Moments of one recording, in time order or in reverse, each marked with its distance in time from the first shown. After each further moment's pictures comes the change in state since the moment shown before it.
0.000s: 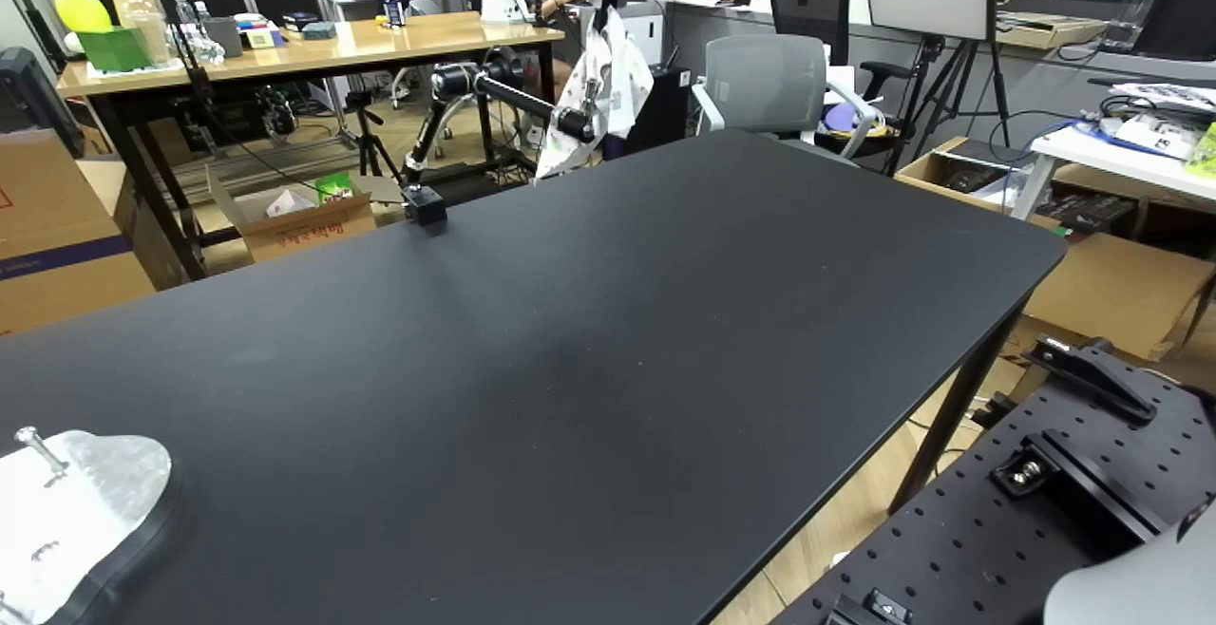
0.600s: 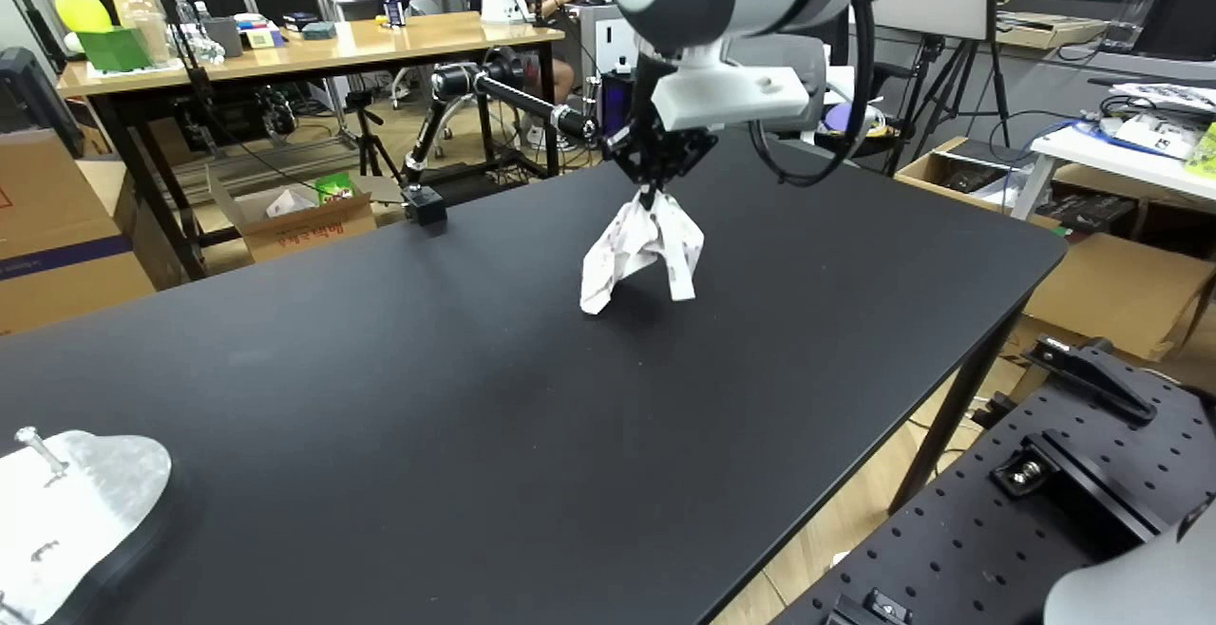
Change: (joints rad) arm 0.048 0.146 -0.054 -0.331 0.016 0.390 -0.091
